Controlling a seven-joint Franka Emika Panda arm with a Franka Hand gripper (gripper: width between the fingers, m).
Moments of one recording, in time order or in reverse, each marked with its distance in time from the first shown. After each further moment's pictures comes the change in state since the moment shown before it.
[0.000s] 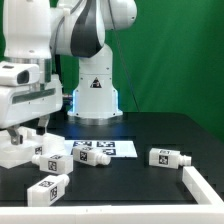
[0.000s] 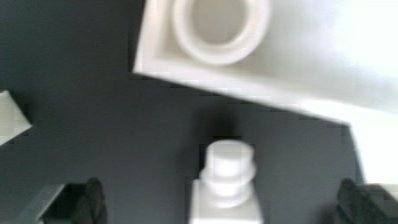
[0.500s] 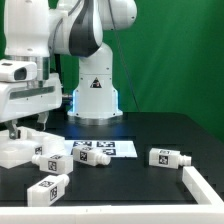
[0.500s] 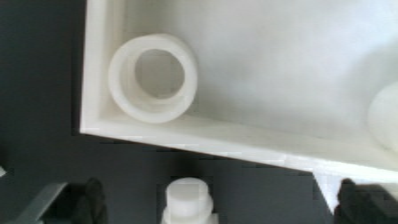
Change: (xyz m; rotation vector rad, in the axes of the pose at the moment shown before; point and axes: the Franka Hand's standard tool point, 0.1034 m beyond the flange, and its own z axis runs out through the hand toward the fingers) arm -0.014 -0.015 0.000 -0.007 -0.002 0.069
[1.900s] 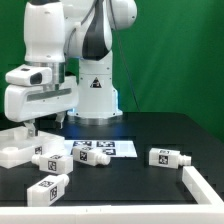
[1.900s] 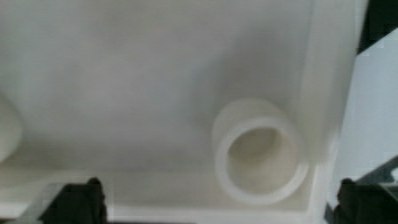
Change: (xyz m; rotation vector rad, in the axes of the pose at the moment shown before) arm -0.018 -0.075 0.020 0.025 -0.002 0.127
